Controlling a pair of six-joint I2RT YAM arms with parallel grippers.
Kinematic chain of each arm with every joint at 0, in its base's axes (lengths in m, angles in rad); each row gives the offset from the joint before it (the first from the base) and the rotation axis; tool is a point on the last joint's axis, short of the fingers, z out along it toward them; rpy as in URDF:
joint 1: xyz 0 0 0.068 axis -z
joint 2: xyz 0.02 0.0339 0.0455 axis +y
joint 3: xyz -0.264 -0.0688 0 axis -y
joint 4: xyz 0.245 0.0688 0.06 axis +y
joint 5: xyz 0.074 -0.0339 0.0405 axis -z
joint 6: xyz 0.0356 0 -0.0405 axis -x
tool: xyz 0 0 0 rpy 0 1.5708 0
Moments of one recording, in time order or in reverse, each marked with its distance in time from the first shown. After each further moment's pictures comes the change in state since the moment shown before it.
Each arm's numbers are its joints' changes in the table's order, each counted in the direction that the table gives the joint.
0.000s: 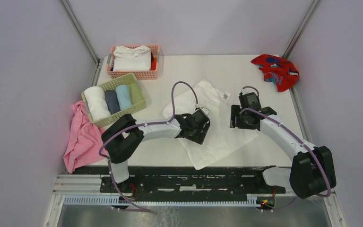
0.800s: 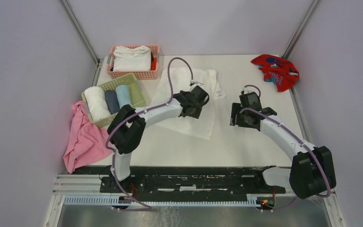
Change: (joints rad) left arm -0.232 0.176 0.361 0.165 -0.297 -0.124; right arm 0.002 -0.006 -0.005 -0.047 0.033 -0.008
